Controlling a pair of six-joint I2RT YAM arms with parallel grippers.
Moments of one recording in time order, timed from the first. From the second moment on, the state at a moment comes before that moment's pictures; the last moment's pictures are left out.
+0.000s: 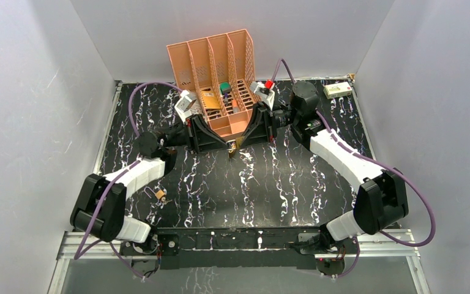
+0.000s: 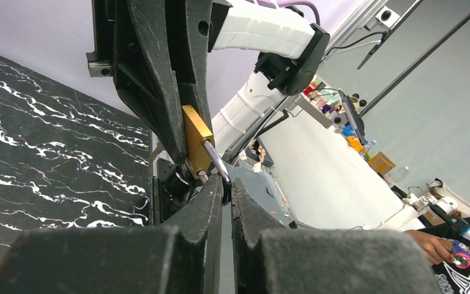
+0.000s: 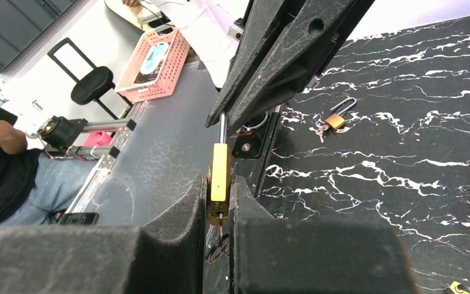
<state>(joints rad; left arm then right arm) -0.40 1.40 0.72 1.45 1.14 -1.41 0.50 1.45 1.16 0.35 -1.47 0.49</state>
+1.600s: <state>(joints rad) -0.44 1.46 0.77 1.37 1.15 -1.15 0.55 1.40 1.15 0.24 -1.35 0.37</state>
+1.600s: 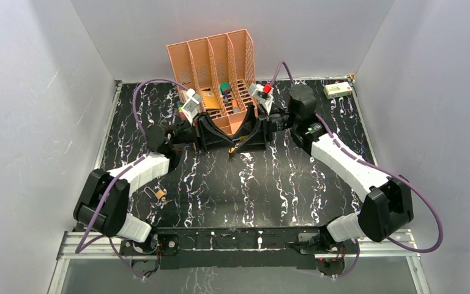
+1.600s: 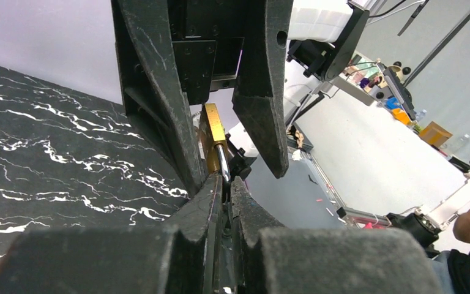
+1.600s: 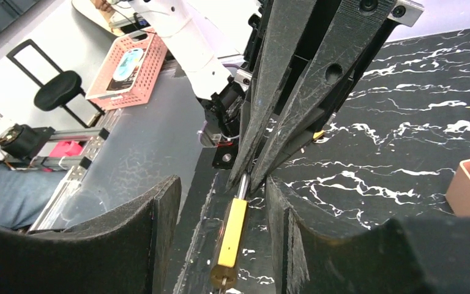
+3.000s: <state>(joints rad) -0.44 1.30 0.76 1.09 1.12 -0.96 0.39 1.21 1.02 0.21 -1.21 0.35</state>
